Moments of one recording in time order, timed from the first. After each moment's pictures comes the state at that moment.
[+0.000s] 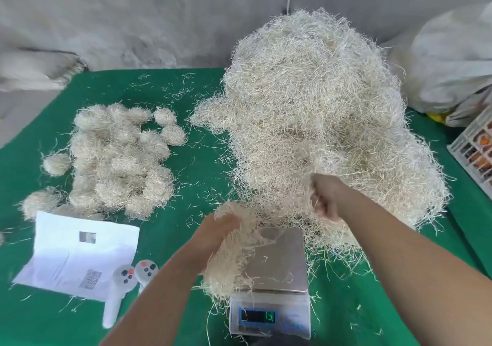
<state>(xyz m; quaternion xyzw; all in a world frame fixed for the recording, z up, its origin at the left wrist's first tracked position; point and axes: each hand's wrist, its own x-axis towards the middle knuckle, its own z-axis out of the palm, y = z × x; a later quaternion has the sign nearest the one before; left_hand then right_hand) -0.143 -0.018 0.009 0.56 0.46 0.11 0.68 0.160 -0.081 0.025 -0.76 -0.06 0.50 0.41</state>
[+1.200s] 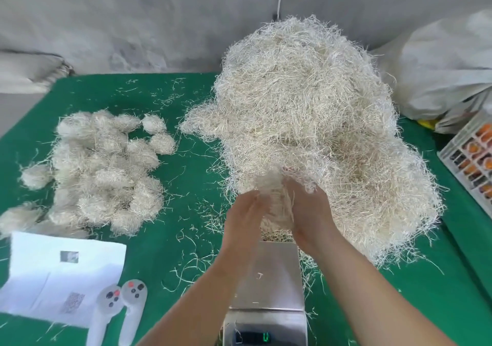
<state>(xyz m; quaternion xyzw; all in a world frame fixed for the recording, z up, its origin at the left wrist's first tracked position) -0.049 -0.045 0.060 0.54 0.43 0.29 0.66 0.070 -0.087 0.081 -0.64 -0.04 0.42 0.65</state>
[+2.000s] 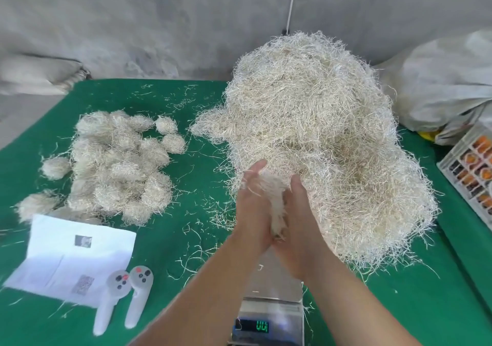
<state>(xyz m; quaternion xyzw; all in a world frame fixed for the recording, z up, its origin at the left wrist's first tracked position) -0.039 -0.065 0.094 0.41 0.36 0.37 0.75 0.020 -0.123 0.093 -0.45 -0.15 0.58 0.66</state>
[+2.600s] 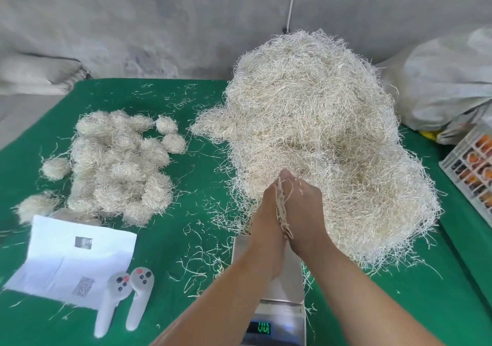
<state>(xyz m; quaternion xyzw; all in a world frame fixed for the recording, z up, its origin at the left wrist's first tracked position) -0.033 -0.083 0.077 0.33 0.35 0.29 0.83 0.027 -0.106 0.093 -0.63 -0.26 0.33 0.66</state>
